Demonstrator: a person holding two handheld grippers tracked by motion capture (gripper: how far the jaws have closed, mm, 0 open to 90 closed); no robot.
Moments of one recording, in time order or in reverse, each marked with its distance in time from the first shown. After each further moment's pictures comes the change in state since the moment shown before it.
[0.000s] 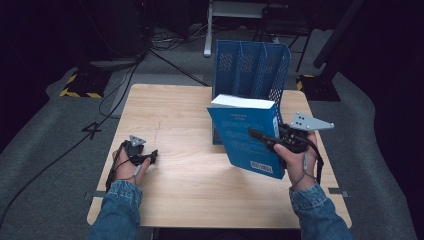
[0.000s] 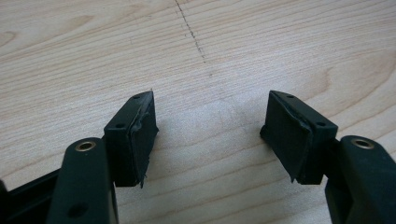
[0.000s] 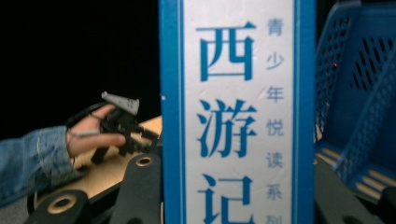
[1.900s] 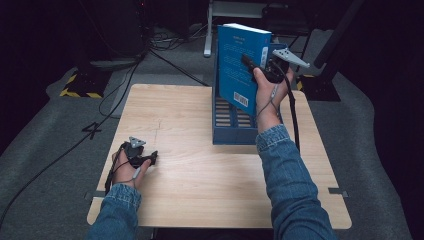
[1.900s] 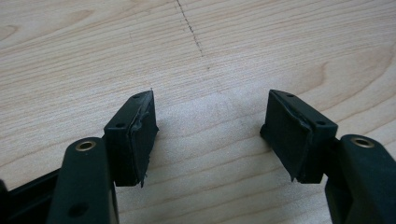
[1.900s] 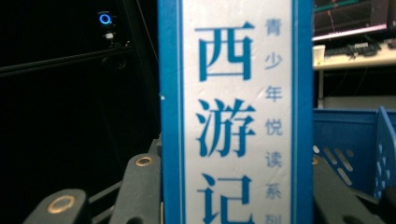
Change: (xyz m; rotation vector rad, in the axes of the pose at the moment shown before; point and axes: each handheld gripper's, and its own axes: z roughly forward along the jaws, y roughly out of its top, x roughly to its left) left arm -0.002 -0.003 -0.003 0.004 0.001 -0.003; right arm -0.108 0.081 0.110 -0.208 -0.393 0.155
